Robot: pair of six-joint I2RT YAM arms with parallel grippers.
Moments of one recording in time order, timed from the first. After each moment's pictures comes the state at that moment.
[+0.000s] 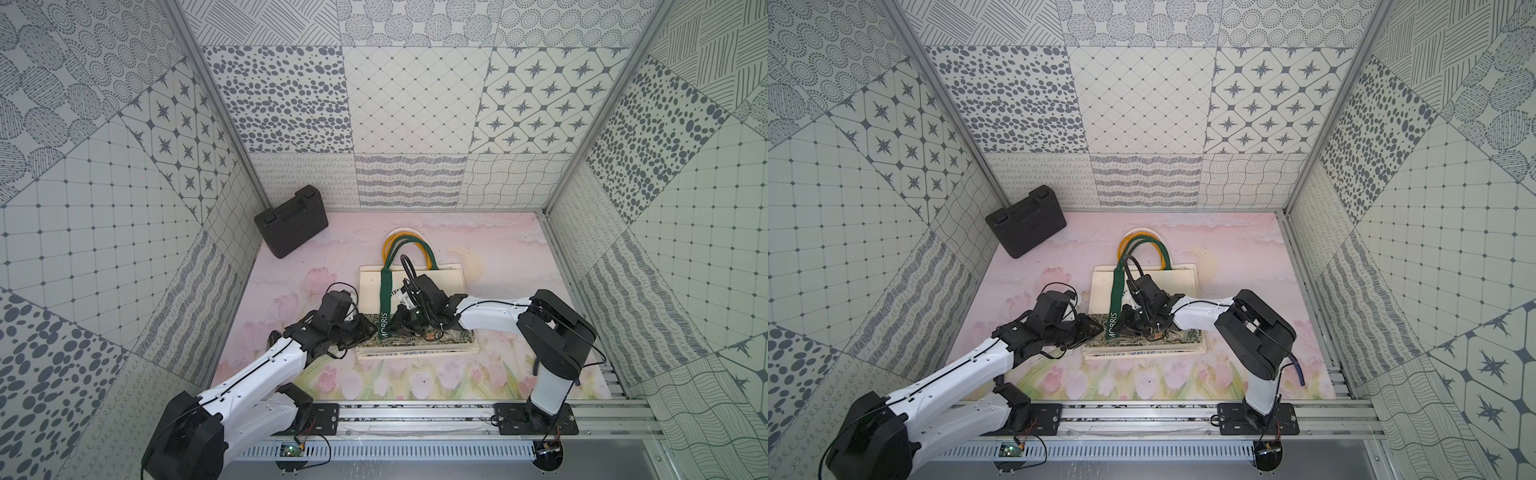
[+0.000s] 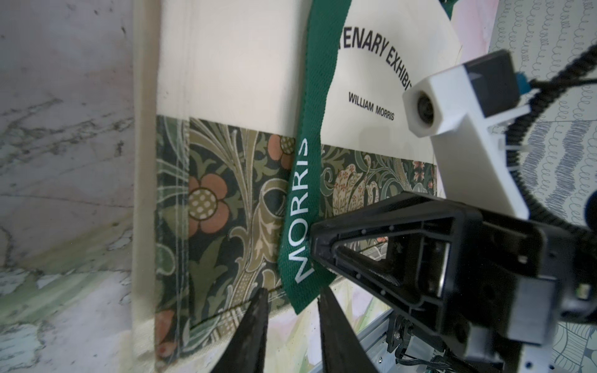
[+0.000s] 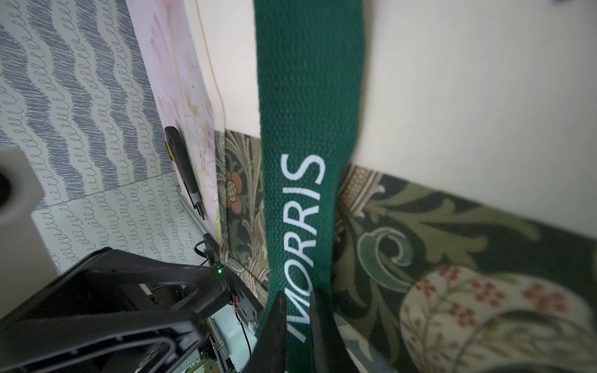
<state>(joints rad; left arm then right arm) -0.55 0.99 0.49 -0.37 0.33 -0.91 0.88 1.80 0.96 -0.01 -0.52 1.04</state>
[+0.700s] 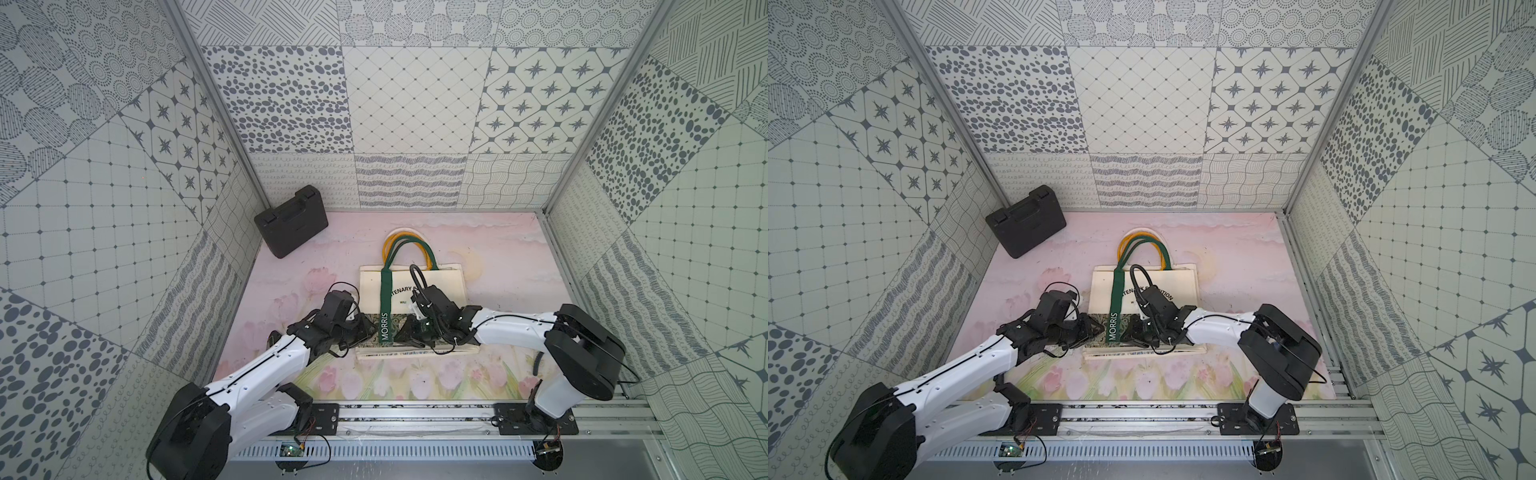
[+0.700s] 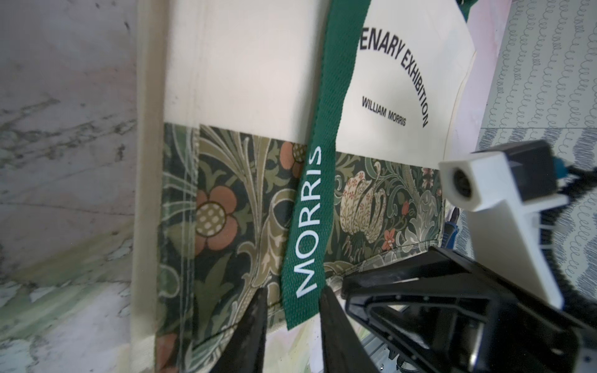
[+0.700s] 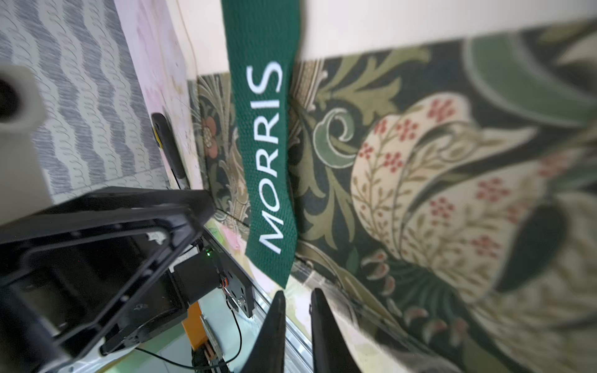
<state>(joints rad) -0.54 1.04 0.48 -0.34 0.33 -0.92 0.86 1.54 0.80 -0.09 -0.41 1.06</state>
